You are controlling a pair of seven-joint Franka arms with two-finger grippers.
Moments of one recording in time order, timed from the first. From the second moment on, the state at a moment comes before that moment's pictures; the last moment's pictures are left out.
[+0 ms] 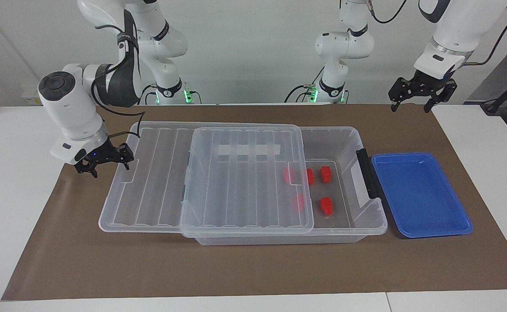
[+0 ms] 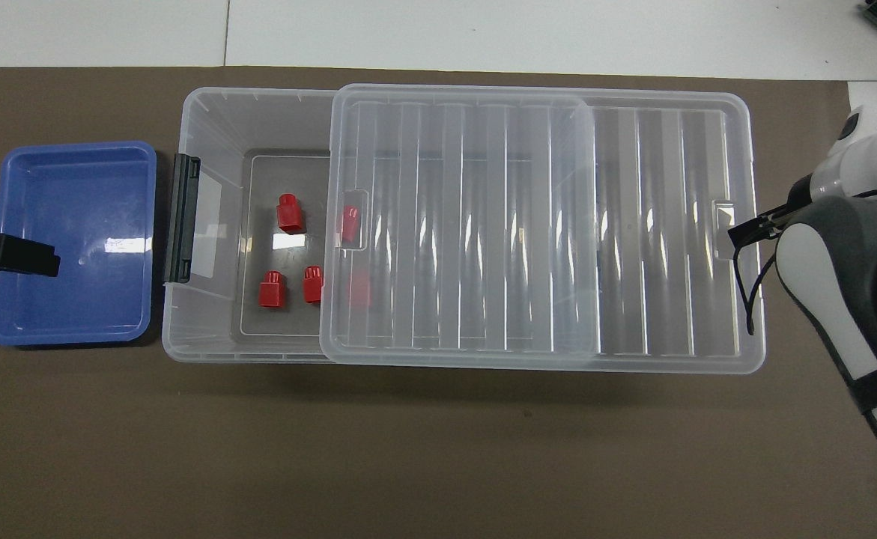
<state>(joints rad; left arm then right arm) -0.12 -0.09 0.07 -1.65 0.03 1.58 0.05 0.05 0.17 -0.13 -1.78 -0.07 1.95 -0.41</state>
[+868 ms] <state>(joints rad) -0.33 0.10 0.03 -1.70 0.01 1.94 -0.50 0.03 0.15 -0.14 -1.74 -0.06 1.87 -0.44</state>
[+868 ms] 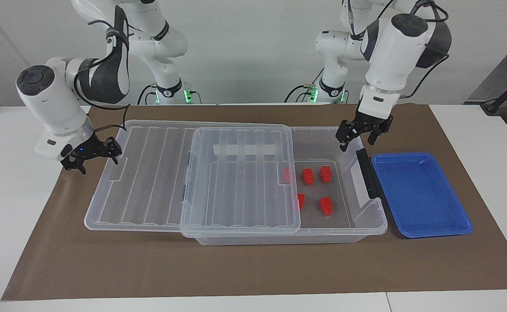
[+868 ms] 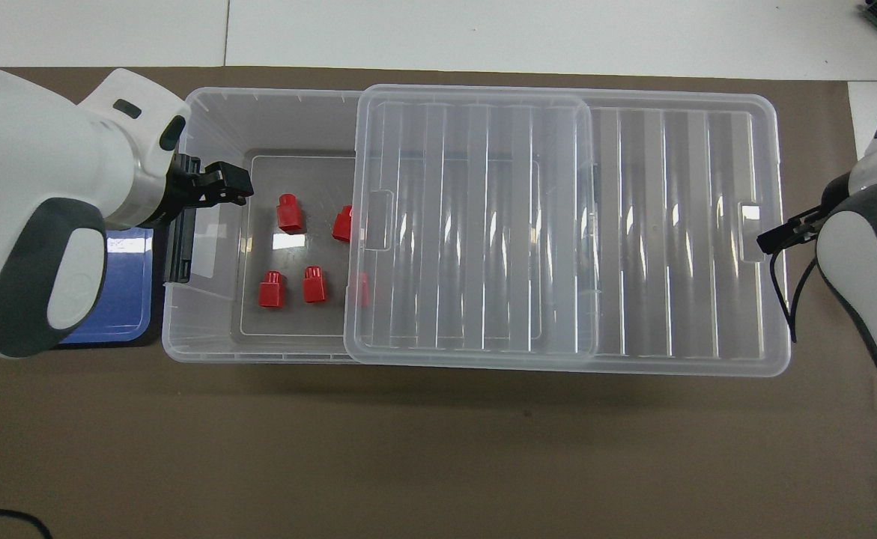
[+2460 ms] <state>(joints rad) -0.37 0.40 0.04 -1.84 0.10 2.43 -0.41 -0.06 -0.02 0.10 -1.58 -0.03 1.58 0.17</state>
